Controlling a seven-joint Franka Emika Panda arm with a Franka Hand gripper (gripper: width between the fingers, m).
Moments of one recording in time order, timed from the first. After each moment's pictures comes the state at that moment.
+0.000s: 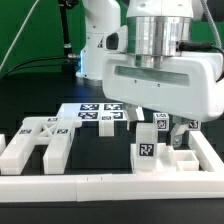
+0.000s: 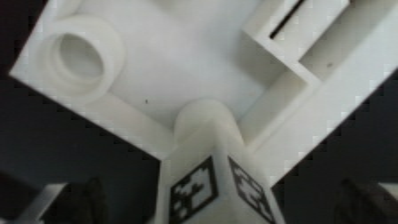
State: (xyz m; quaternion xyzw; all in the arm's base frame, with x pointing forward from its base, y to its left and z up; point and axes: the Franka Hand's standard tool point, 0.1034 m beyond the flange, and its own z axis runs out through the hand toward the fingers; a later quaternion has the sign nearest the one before) arm 0.640 0.047 0.075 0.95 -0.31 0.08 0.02
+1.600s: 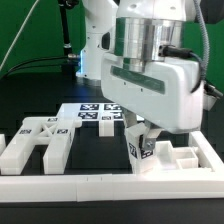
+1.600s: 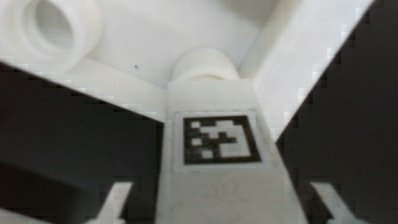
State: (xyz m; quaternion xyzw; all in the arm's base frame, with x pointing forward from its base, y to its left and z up) arm 0.650 0.027 0.073 0.80 -0.60 0.07 0.00
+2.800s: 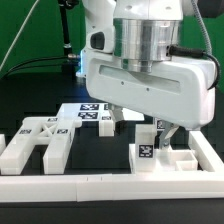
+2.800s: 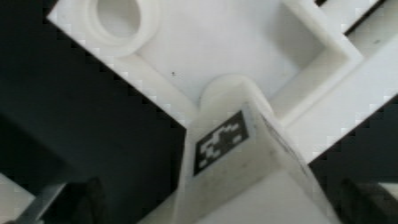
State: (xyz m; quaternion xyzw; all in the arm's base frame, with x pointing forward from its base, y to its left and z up) arm 0.642 0.029 0.074 0.93 -0.38 0.04 0.01
